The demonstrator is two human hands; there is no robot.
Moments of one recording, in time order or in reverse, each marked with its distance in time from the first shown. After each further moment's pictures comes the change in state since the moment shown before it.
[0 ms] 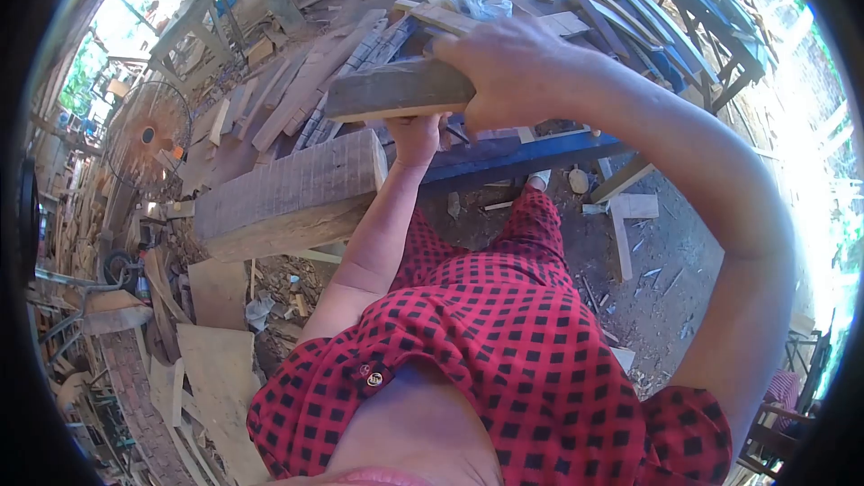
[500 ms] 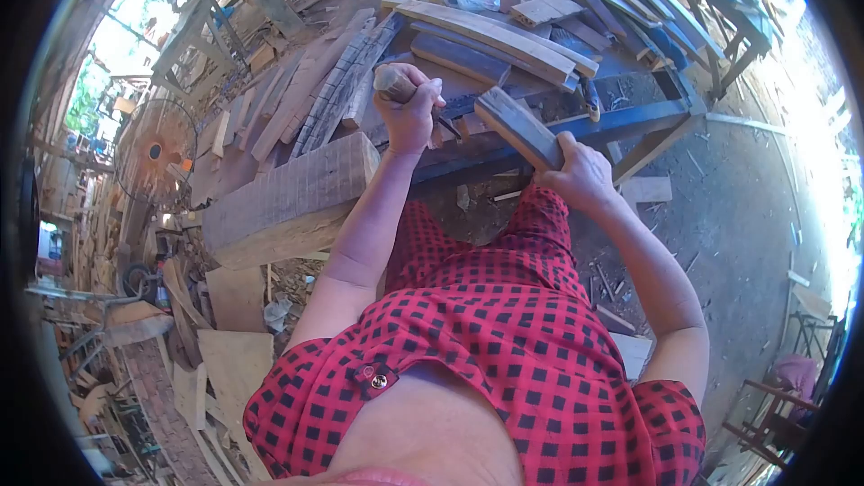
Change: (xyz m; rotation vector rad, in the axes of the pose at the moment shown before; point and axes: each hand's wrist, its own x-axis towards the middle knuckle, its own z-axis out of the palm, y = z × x) left_hand 0.015 0.010 0.019 -0.183 -0.087 -0.276; right_hand -0.089 0.052 0.205 0.519 0.141 0.697
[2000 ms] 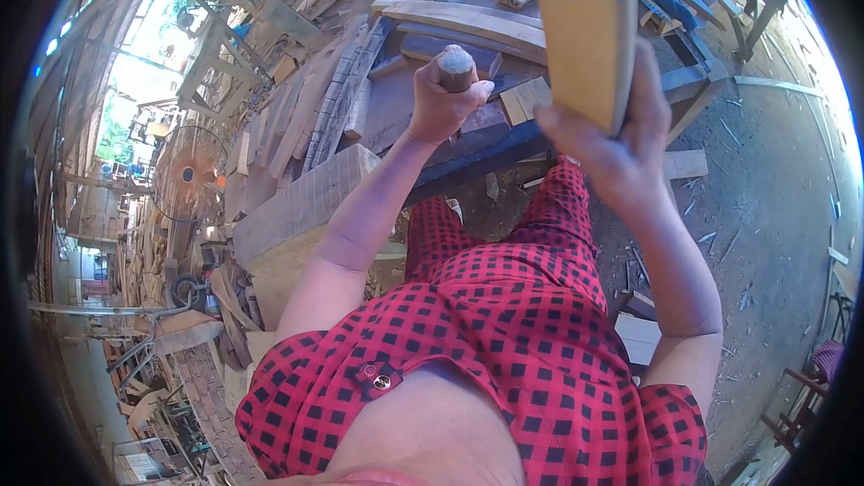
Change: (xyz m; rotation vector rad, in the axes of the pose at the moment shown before) left_hand 0.008 -0.019 0.052 0.339 -0.511 -0.118; right_hand -0.029 -0.020 -0.087 1.065 0.445 -0.299
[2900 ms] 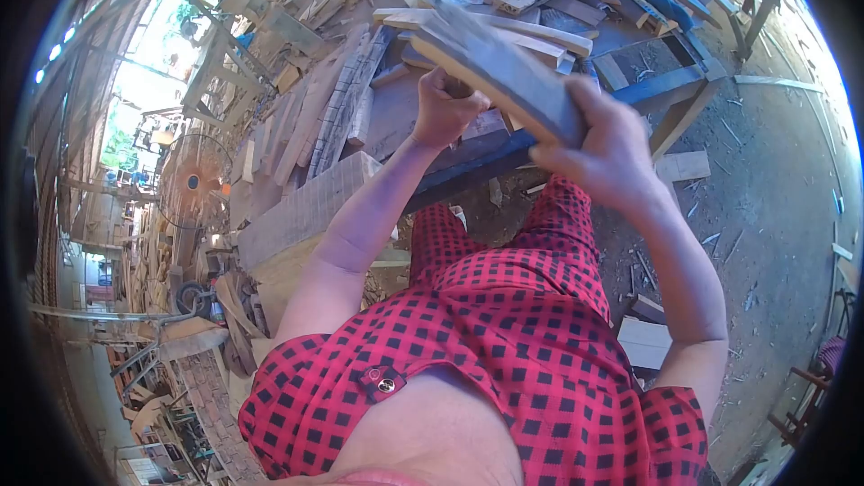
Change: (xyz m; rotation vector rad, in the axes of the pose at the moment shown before) left_hand 0.001 0.003 0.005 -0.100 -0.015 -0.079; right_hand 0.001 0.023 -0.011 -0.506 -0.256 0.028
